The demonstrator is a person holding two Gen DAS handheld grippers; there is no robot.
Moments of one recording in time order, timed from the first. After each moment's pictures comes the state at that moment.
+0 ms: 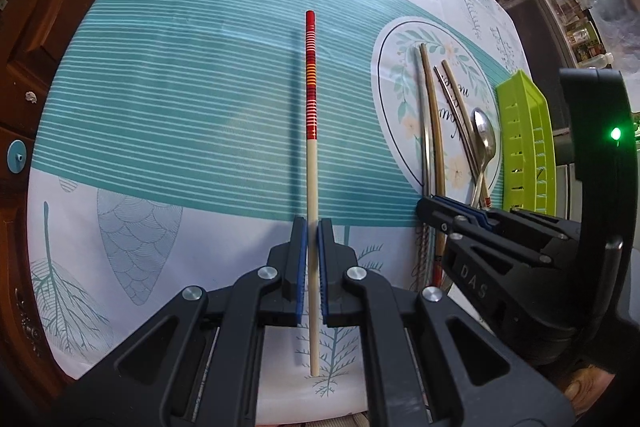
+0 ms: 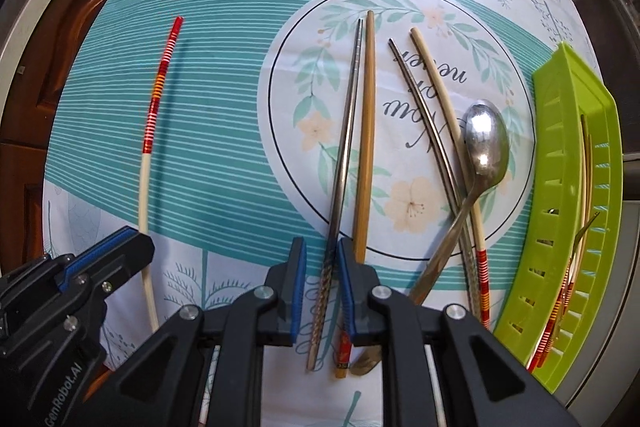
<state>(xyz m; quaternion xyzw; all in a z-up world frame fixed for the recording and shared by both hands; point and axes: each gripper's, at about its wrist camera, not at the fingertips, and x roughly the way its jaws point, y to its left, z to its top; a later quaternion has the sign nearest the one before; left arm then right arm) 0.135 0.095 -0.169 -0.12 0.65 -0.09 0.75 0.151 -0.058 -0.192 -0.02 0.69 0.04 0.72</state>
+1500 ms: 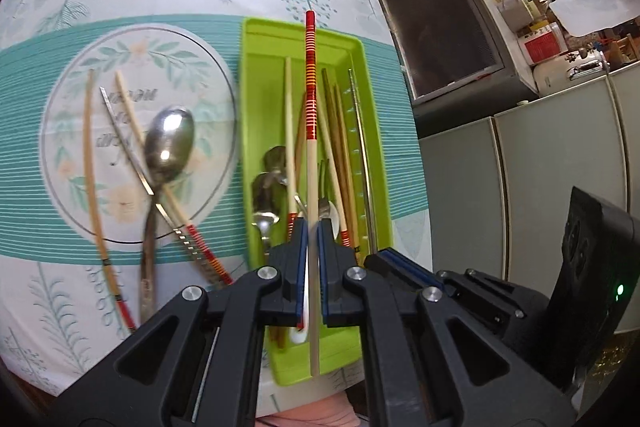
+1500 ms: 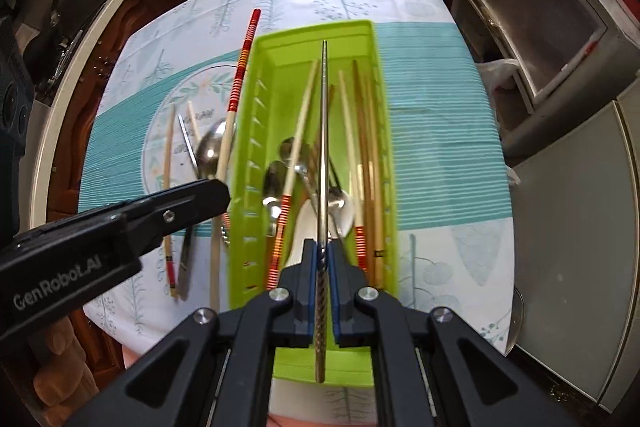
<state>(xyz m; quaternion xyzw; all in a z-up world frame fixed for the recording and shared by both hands) 0.141 -0.189 -0.115 -0.08 0.64 -0.22 0.73 0.067 -0.327 -0.139 0.14 0.62 0.02 0.77</state>
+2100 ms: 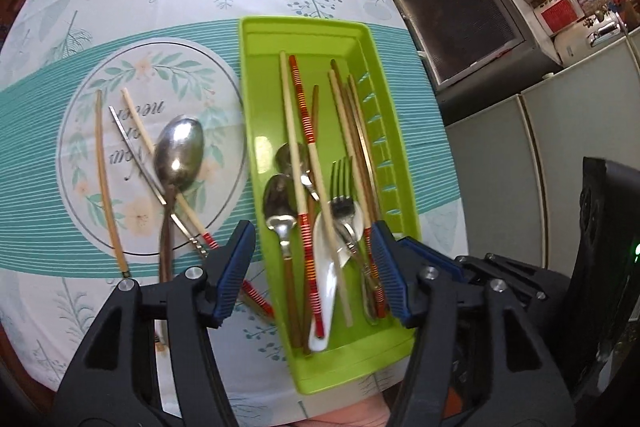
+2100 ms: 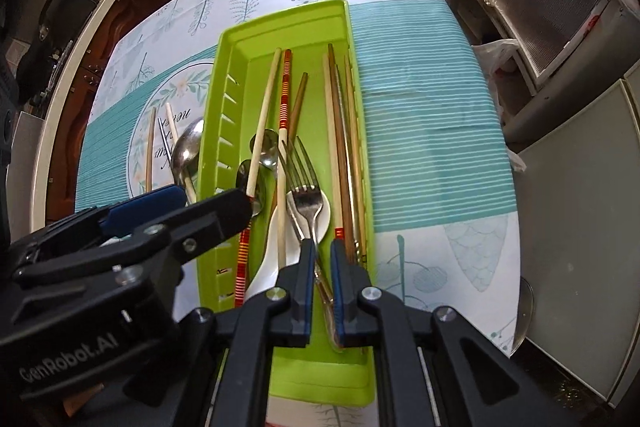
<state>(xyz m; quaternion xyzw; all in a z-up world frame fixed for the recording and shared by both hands) 0.136 -0.200 -0.127 0.01 0.63 -0.19 0.75 0.072 -0.337 -0.163 0.17 0.63 0.02 0.76</state>
